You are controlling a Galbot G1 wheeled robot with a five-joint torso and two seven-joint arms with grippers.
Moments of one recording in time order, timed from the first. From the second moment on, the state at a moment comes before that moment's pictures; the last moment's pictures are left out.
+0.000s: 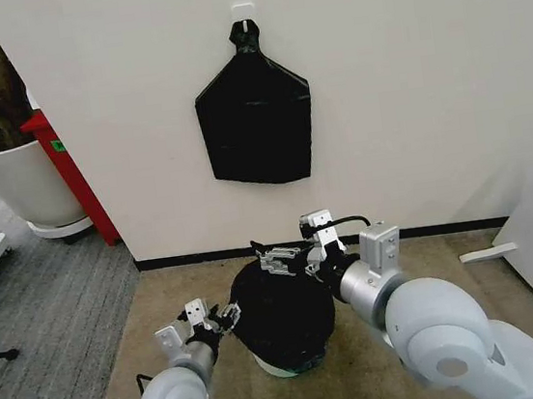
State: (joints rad) left arm 1.38 -1.03 -0.19 -2.14 -1.03 0.28 -0.56; right arm -0.83 0.97 -0.12 2.44 1.13 -0.64 0.76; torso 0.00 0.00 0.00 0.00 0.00
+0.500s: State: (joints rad) left arm 1.45 -1.05 -0.20 -2.16 -0.96 0.25 -0.56; right arm -0.86 0.98 -0.11 2.43 1.10 -0.64 0.73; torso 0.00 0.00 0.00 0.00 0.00
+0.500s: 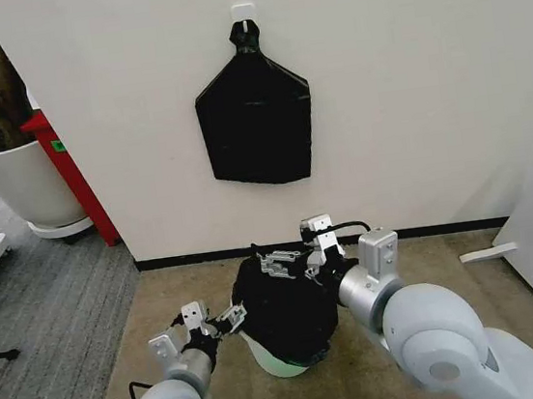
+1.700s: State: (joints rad) left arm 1.54 -1.08 -0.21 -2.10 -0.66 -0.07 -0.28; right arm -0.90 1.00 -0.10 2.44 1.06 -0.63 0.71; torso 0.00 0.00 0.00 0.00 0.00
